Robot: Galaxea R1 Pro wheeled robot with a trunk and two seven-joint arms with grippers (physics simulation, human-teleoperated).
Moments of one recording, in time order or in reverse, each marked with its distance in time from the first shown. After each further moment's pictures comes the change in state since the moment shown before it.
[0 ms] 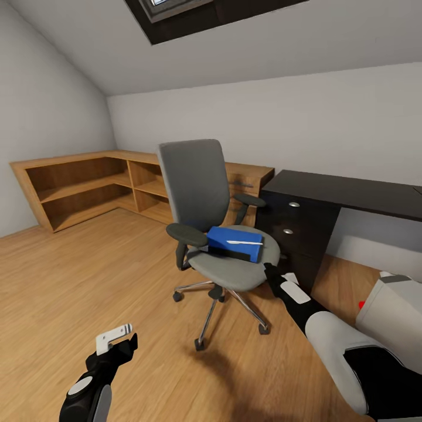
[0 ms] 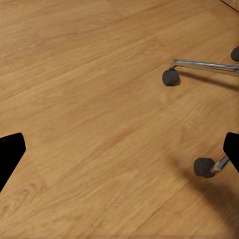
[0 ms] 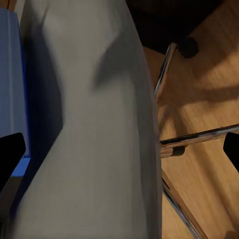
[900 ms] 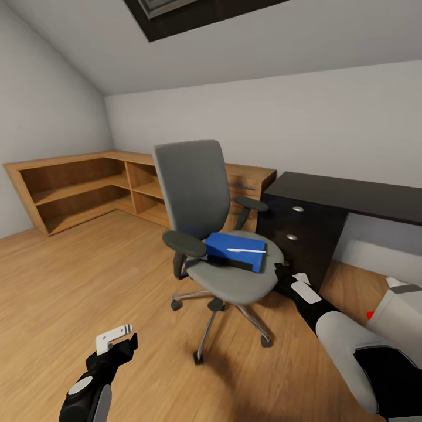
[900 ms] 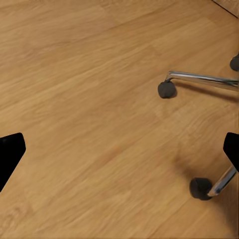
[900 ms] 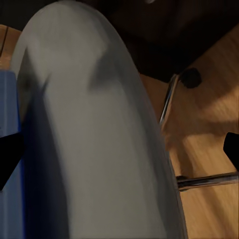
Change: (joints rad) left arm 0.000 0.000 0.000 0.000 -0.001 0.000 0.001; right arm 0.000 -0.058 -0.004 0.003 -0.003 0.000 0.005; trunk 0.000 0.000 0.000
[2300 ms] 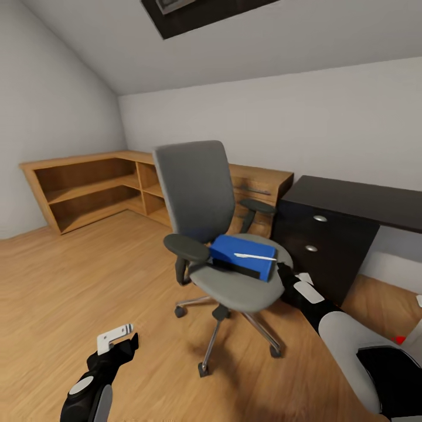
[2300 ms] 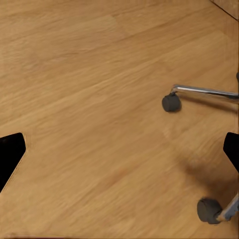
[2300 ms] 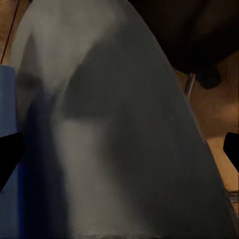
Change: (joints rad) left arm 0.000 -0.001 -0.006 -0.001 0.000 0.000 -0.001; right arm 0.000 -0.015 0.000 -0.001 0.000 0.000 0.004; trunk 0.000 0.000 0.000
